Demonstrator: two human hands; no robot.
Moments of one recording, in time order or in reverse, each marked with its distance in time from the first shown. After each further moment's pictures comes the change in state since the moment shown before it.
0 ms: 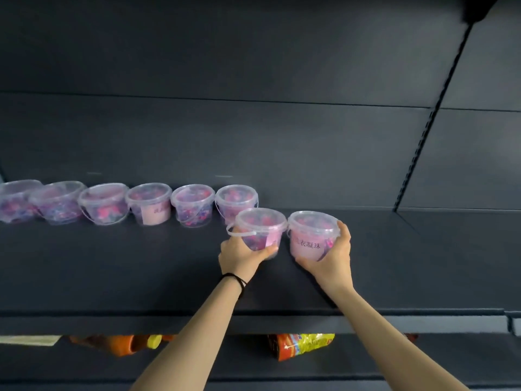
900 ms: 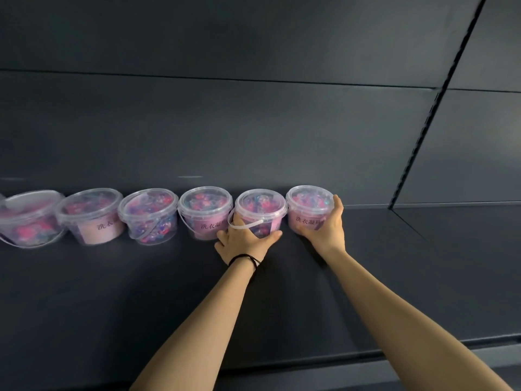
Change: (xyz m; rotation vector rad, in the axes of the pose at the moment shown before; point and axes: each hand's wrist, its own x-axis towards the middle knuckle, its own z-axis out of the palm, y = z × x) left_hand 0.084 0.026 0.082 0.248 -0.032 -0.093; right_hand 0.130 0.036 0.017 -0.091 0.032 0.078
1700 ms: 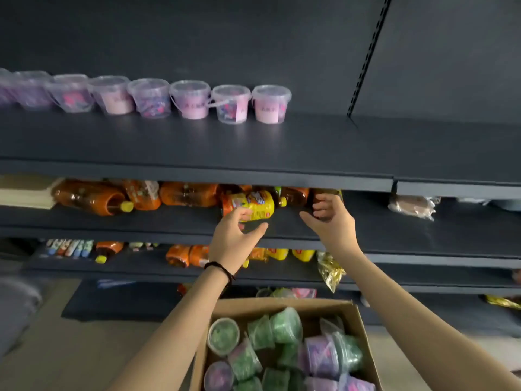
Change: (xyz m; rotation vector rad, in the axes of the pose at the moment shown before) left_hand -0.366 -0.046 0.024 -0.321 -0.076 0.128; right_hand -0.259 0.107 -0.218 0.008 -0.233 -0.026
